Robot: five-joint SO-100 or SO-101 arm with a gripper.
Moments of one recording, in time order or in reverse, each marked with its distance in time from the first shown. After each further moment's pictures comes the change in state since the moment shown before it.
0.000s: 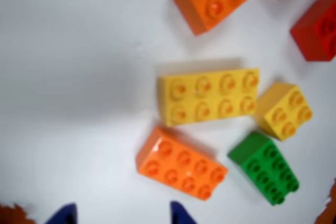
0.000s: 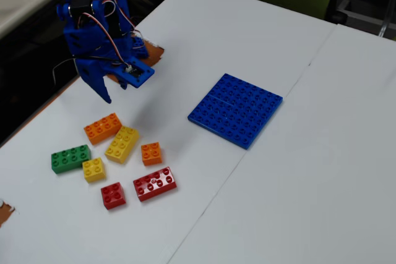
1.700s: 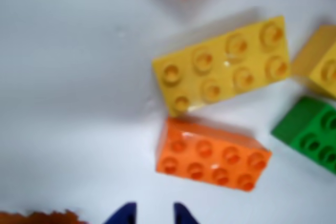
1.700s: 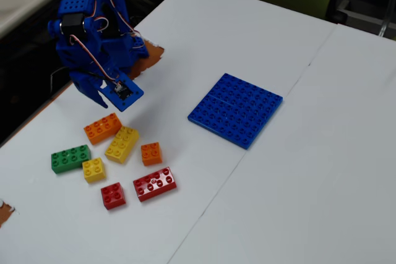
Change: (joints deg) arm 2.7 -15.3 -9.9 7.1 18.6
